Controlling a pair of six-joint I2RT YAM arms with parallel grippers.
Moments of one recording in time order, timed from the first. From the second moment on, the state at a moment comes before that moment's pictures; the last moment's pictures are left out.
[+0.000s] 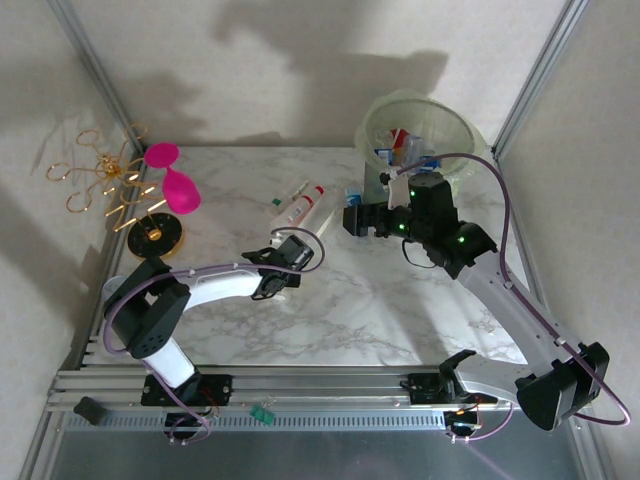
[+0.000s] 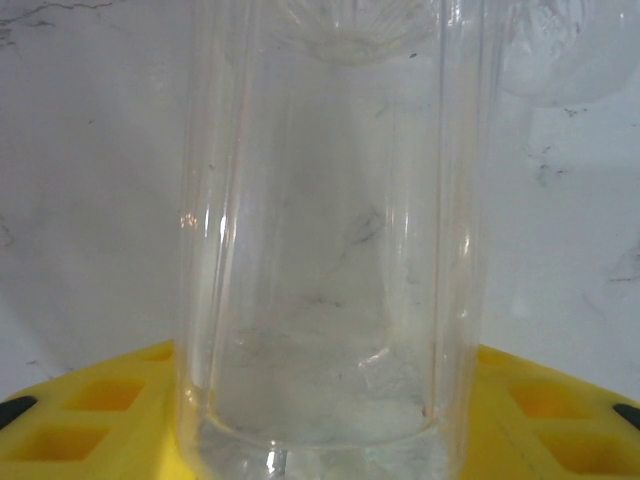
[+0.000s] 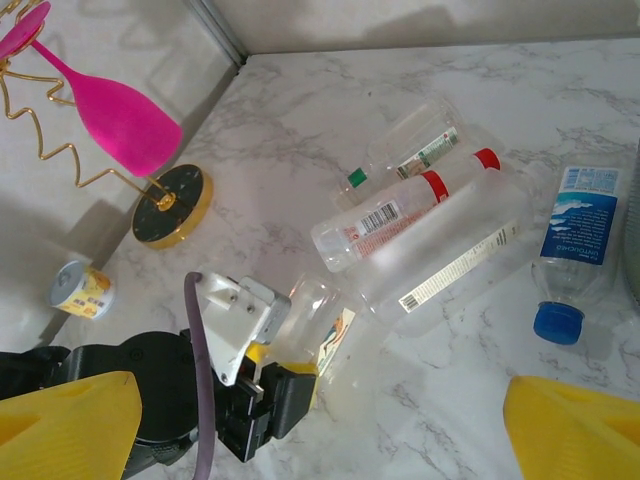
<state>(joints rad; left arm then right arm) -0.75 1.64 0.88 -0.35 -0.40 -0.63 0.54 1.17 1.16 -0.50 -0.28 0.35</state>
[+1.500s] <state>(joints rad) -0.76 0.89 0.81 -0.35 -0.06 -0.62 0.55 0.98 1.07 -0.28 -0.40 0.54</state>
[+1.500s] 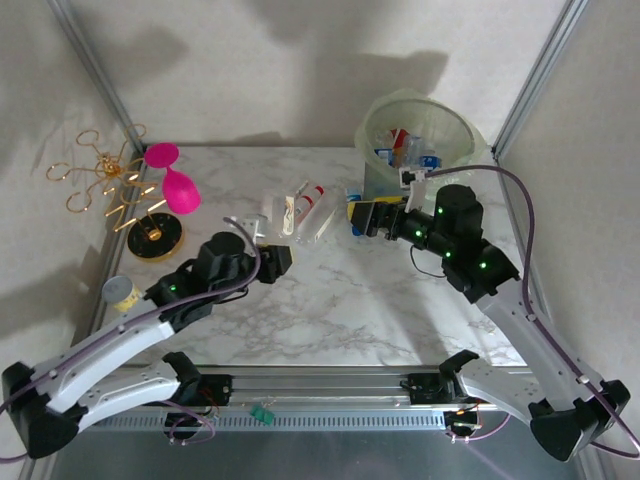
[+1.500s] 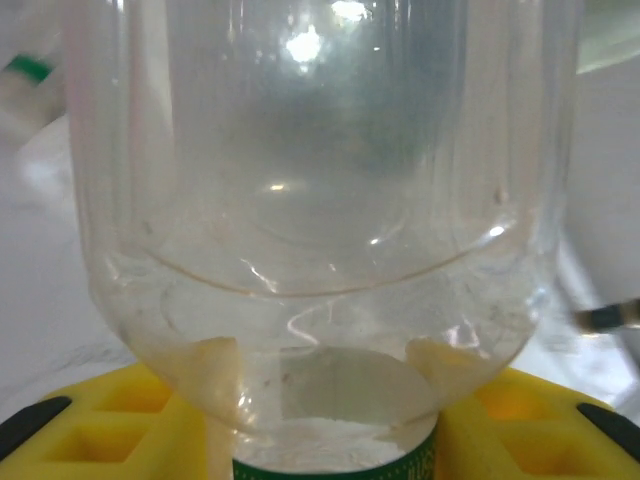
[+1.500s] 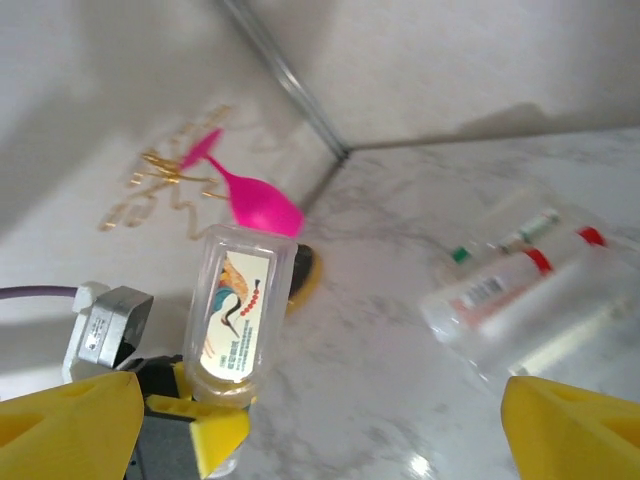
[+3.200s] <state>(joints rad) -0.83 0.88 0.87 -0.29 0.01 -0.57 0.97 1.45 1.55 -0.52 -0.01 0.66</state>
